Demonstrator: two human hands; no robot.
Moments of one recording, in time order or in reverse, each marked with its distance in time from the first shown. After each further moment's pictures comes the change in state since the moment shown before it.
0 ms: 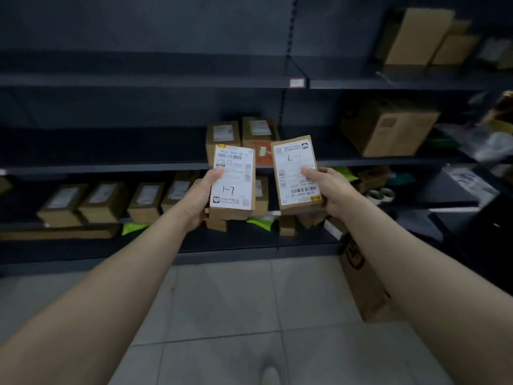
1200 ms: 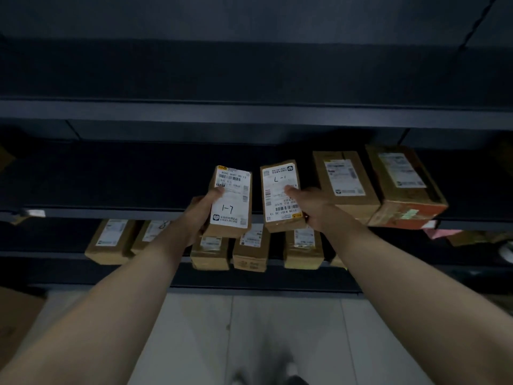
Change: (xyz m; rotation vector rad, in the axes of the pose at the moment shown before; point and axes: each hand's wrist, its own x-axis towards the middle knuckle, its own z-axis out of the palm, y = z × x) left_hand 0.292 0.020 -0.361 0.022 0.255 -0.300; right_hand 0.307 -0.006 0.403 -0.229 -0.108 0.240
